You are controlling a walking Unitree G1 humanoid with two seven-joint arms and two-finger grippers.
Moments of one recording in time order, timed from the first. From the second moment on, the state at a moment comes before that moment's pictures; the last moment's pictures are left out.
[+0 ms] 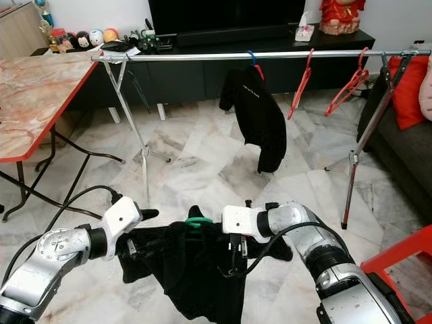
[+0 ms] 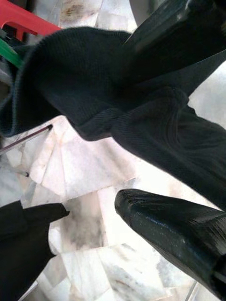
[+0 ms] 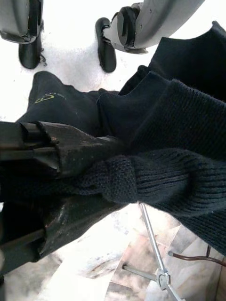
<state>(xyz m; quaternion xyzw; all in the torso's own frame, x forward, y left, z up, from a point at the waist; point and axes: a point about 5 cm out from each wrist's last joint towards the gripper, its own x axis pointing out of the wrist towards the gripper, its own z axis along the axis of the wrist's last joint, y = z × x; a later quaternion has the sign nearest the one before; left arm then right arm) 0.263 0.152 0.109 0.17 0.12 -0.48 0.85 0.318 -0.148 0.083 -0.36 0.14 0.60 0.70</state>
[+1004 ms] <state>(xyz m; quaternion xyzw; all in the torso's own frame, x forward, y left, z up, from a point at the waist) 0.266 0.142 0.100 0.14 0.14 -0.52 0.83 0.308 -0.138 0.091 -0.35 0.12 0.64 0.67</state>
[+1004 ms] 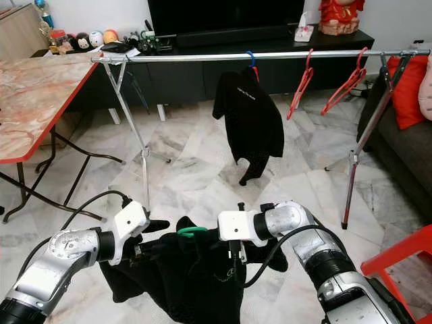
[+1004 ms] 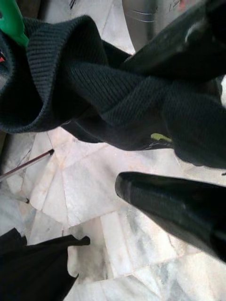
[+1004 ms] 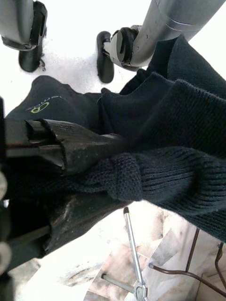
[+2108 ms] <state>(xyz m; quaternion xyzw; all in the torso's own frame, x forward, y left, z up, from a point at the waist) 0.264 0.136 0.095 0.13 0.15 -0.53 0.82 0.309 -0.136 0.091 -0.35 0.12 0.64 0.68</state>
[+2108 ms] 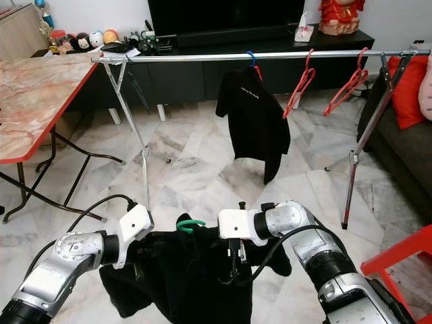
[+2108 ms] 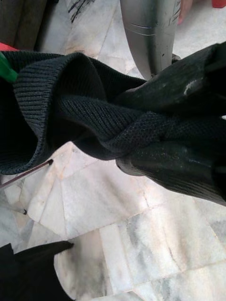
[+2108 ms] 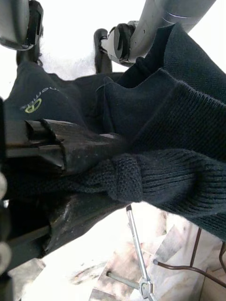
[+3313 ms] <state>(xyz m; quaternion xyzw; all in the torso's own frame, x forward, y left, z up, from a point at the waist) 0.262 0.132 0.088 0.12 0.15 -0.52 0.83 0.319 -0.145 0.087 -0.42 0.15 0.61 0.66</state>
